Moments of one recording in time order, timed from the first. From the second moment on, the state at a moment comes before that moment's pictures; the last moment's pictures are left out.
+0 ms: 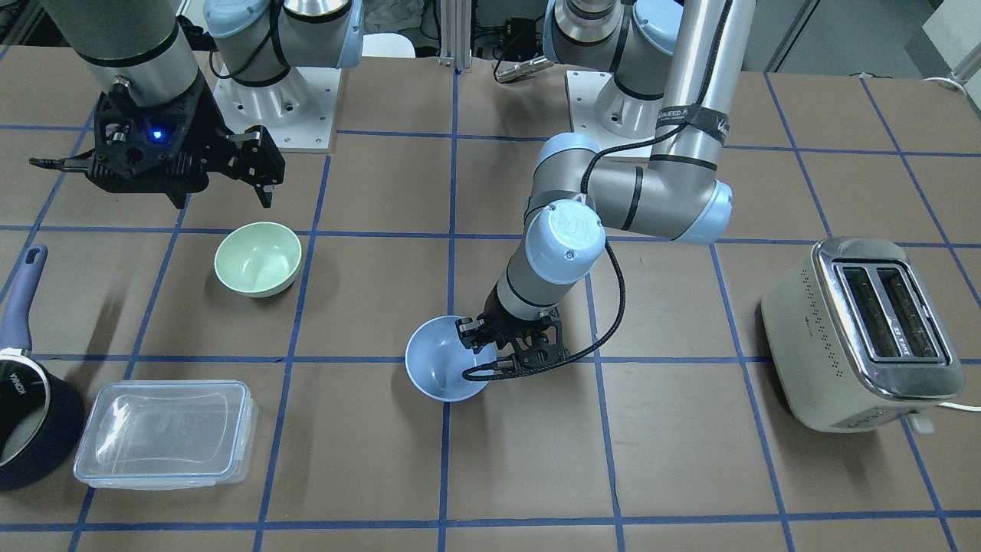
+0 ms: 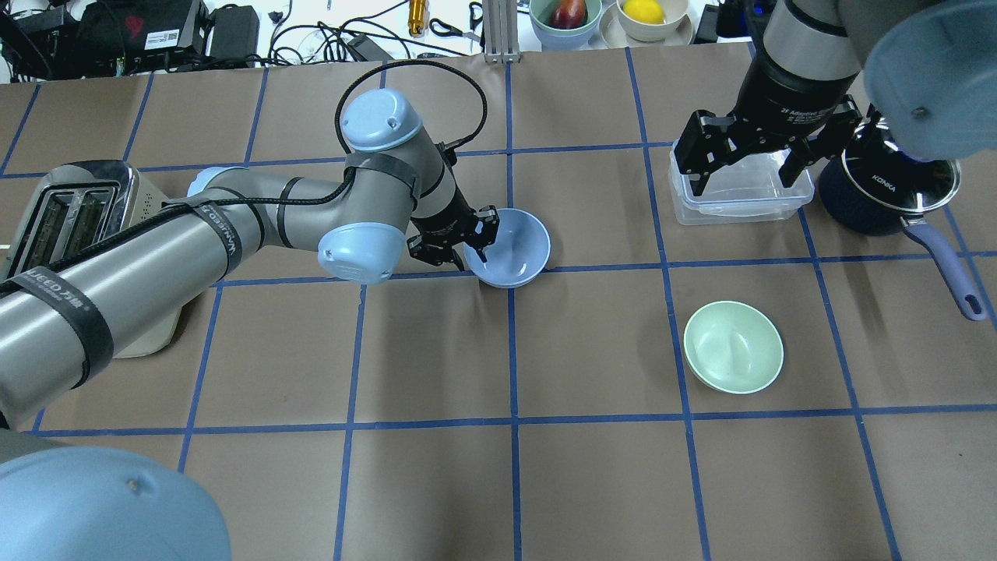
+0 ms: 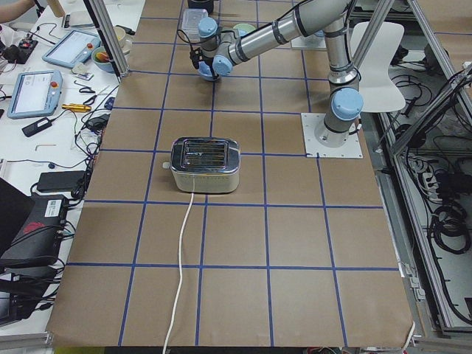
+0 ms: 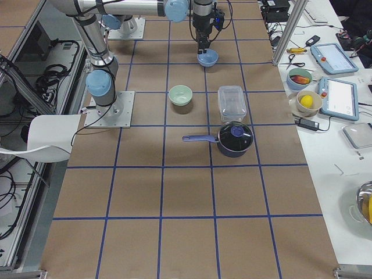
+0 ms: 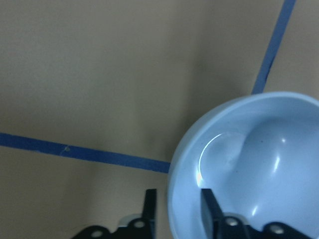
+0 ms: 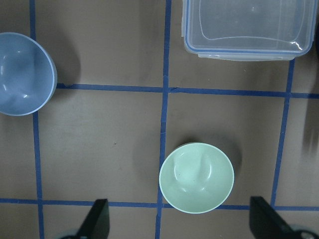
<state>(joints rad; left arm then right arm) -1.78 -2.02 -1.76 -0.91 1.36 -0.48 1.57 -1.57 1.60 -1.58 -1.59 -0.05</state>
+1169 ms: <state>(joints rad) -1.44 -1.63 -1.44 -1.71 1.57 0.10 1.57 -1.48 2.20 -2.14 -1.59 -0.06</state>
